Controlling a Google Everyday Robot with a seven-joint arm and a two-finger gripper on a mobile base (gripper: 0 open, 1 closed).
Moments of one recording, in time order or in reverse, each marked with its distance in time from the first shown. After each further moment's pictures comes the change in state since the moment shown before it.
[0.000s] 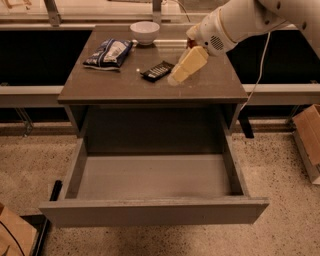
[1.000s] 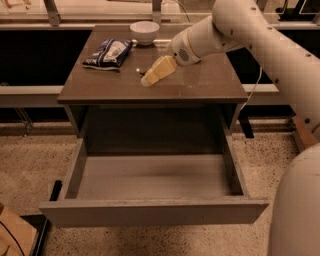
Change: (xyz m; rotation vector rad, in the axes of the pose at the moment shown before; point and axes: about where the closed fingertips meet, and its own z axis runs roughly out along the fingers) arm -0.009 -0.029 0.102 -0.026 -0.095 0.126
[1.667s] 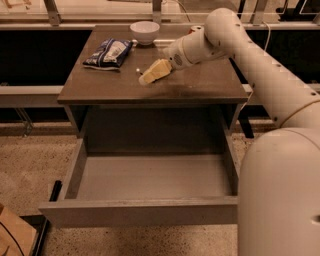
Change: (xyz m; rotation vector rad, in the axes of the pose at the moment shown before) arm 0.017 -0.045 0.052 0.002 -0.056 0.053
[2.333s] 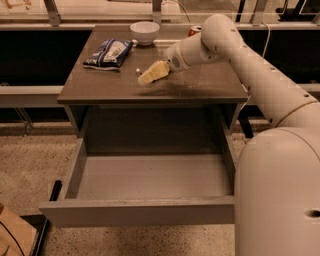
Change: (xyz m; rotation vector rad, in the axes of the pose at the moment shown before) arm 0.008 -0.015 0.015 0.036 -0.007 0.051
